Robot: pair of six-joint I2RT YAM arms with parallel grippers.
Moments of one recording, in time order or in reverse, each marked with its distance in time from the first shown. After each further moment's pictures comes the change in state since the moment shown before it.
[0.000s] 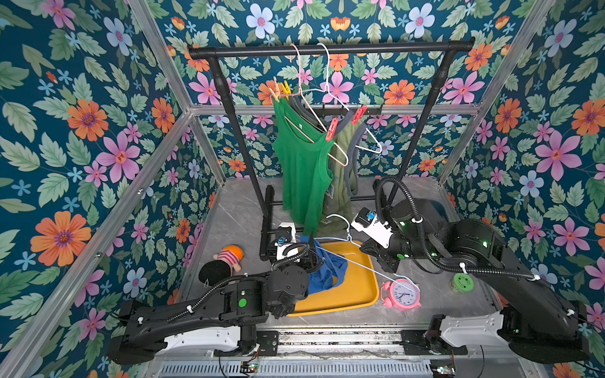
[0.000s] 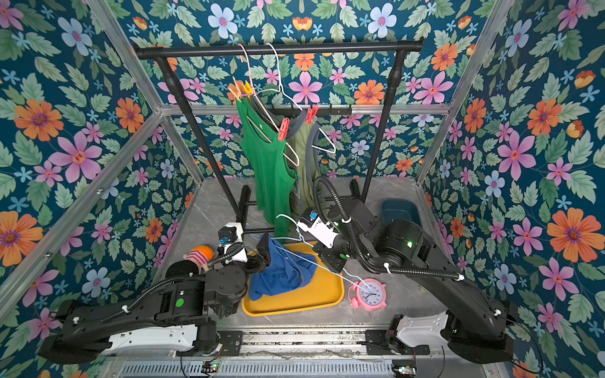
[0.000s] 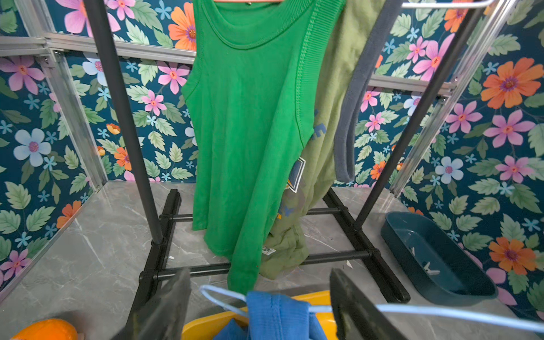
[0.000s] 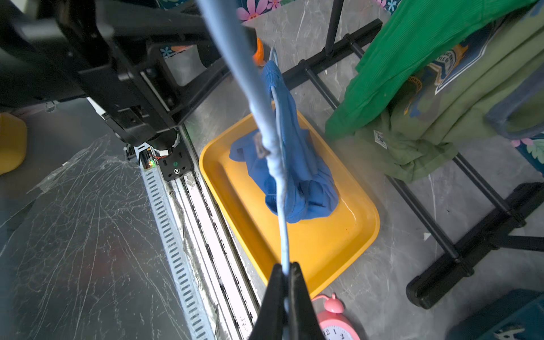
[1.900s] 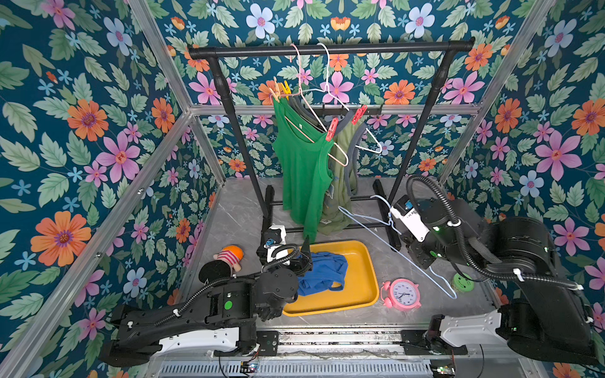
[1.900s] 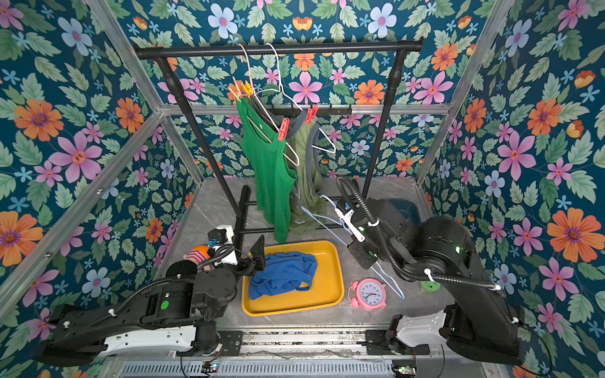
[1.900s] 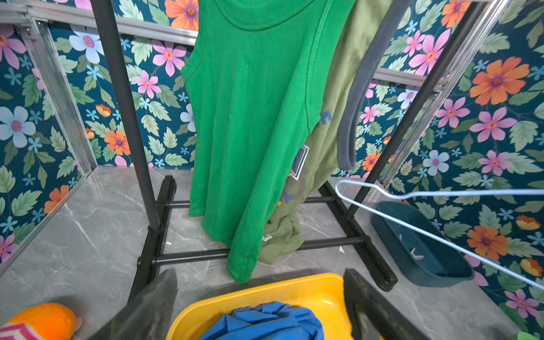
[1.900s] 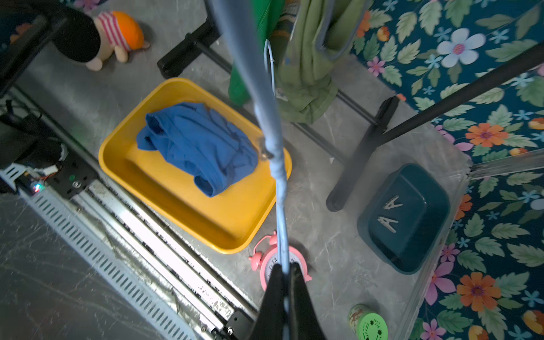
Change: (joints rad) left arm 0.000 -0.086 0.024 -0.130 0.036 -0.090; right arm 0.013 0.027 0.327 -0.378 0.444 0.200
